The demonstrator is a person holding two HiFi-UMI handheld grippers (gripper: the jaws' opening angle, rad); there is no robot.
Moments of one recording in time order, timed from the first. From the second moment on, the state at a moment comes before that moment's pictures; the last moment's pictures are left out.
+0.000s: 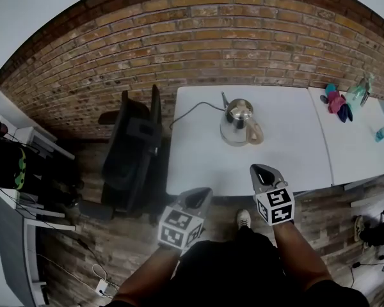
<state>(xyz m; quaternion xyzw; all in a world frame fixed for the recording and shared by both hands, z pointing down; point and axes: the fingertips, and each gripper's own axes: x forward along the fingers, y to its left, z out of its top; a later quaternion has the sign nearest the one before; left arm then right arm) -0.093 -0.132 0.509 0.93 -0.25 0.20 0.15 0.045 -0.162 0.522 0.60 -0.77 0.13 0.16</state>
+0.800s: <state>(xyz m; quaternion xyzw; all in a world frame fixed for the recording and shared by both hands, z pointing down) -0.150 -0.032 0.483 0.96 -0.18 0.16 0.16 -0.041 -0.007 0.484 0.61 -0.76 0.21 0.01</state>
